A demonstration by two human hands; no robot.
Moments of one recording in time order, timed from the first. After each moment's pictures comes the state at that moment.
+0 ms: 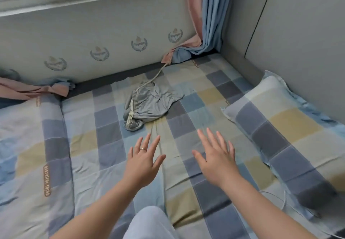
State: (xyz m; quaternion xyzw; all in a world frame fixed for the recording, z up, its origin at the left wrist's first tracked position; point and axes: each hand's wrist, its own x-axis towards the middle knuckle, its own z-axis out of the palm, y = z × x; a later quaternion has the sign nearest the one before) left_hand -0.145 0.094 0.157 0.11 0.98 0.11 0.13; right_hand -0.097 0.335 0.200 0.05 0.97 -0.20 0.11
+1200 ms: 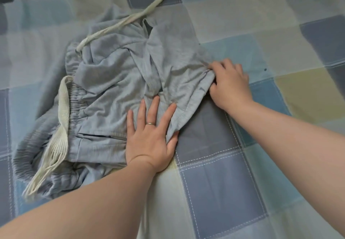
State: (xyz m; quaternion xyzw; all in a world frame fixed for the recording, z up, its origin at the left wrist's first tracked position) left_hand -0.603 0.140 -0.284 0.10 0.99 0.06 -0.01; right_hand -0.708 0.350 -0.217 0.03 0.99 -0.11 0.04
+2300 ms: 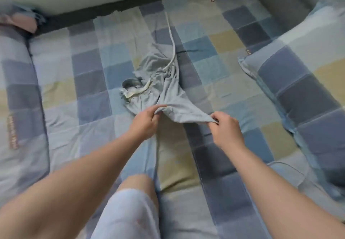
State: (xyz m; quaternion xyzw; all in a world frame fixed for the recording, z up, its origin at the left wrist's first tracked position) left_hand -0.192 0.120 -0.032 0.06 0.92 0.35 0.16; right_hand -0.126 0.368 0.004 0.13 0.92 -0.35 0.05
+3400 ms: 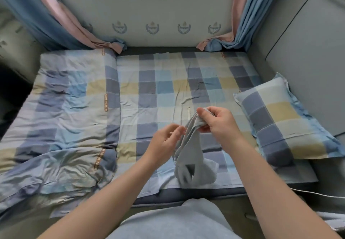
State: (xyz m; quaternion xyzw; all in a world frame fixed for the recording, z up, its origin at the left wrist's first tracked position) left_hand 0.209 0.038 0.362 0.01 0.78 0.62 0.08; right_hand 0.166 0.215 0.431 0.04 0.76 -0.64 0.11
